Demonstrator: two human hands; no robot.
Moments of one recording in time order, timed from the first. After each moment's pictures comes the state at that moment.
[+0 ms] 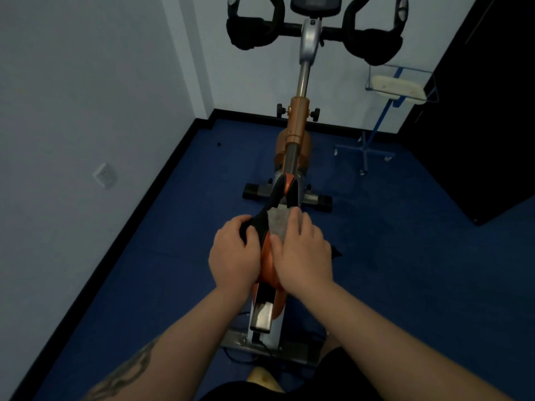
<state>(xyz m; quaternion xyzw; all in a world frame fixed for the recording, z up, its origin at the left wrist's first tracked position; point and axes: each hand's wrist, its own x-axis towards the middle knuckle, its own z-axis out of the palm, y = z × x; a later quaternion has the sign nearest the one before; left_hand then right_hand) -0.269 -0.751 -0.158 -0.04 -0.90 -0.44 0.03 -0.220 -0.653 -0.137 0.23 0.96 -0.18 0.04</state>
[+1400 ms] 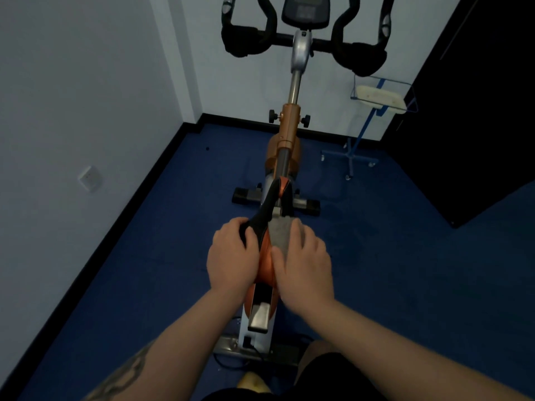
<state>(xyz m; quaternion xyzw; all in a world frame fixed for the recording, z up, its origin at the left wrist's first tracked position) -0.269 -0.760 -0.153 -0.08 -0.90 -0.43 -0.01 -0.194 -0.666 -0.133 0.25 0.95 -0.18 -0.01</state>
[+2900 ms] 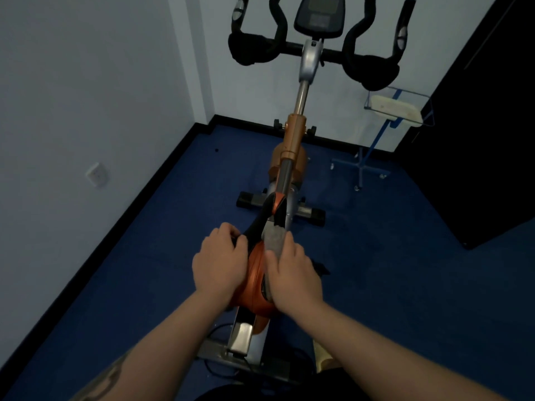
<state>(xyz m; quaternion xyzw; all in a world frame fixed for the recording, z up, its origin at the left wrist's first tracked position) -0.292 -0.737 -0.143 -0.03 -0.94 -0.32 -0.06 -0.223 -0.629 -0.139 0.23 0.93 -0.28 0.04</state>
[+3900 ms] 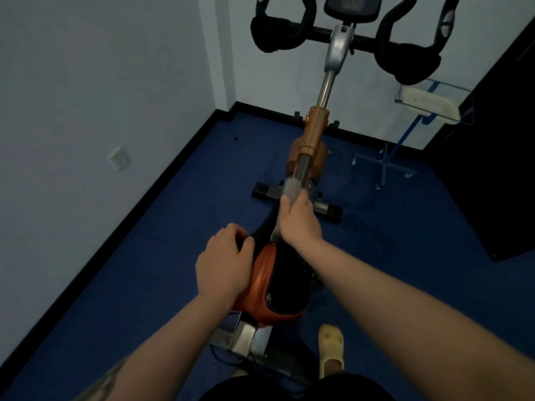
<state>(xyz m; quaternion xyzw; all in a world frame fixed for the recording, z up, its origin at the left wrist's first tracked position) -0.289 -0.736 -0.141 0.00 -0.94 -0.33 -0.05 -0.335 -0.587 -0.158 0.26 0.89 -0.38 0.04</state>
